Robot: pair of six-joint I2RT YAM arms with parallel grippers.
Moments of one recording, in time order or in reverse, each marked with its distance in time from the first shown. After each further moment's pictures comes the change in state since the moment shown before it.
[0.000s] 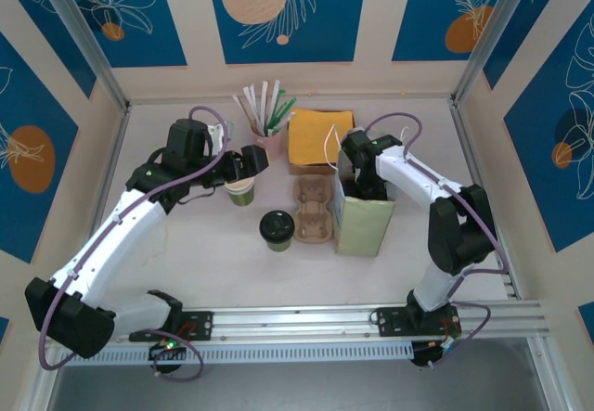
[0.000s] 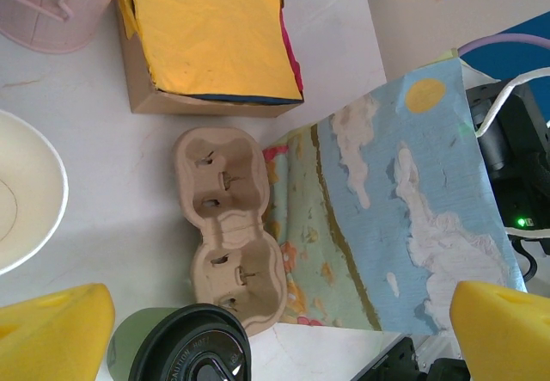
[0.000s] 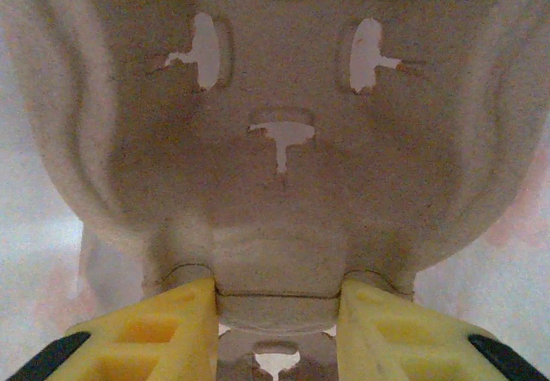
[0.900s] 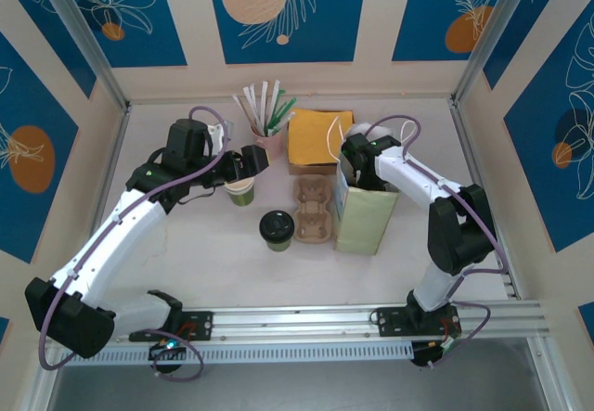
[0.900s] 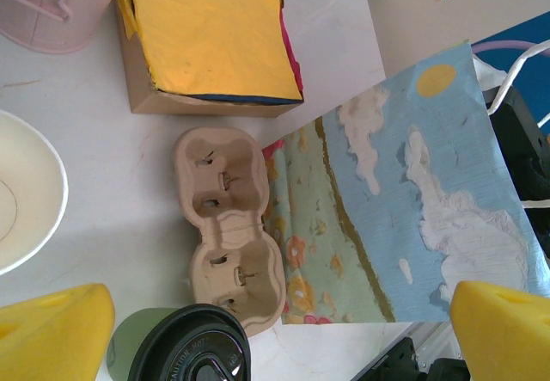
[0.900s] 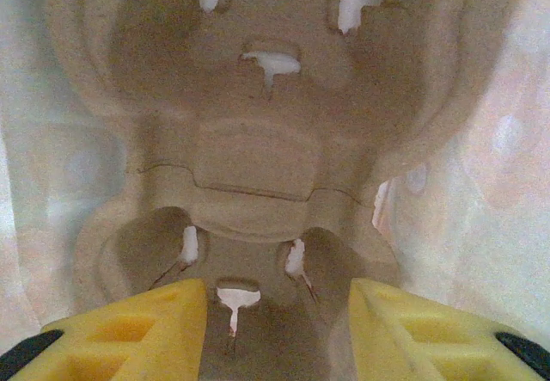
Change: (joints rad) left arm 0.000 0.000 0.000 0.000 0.000 0.000; right arm 0.003 0.000 -0.002 -0.050 0.007 0.008
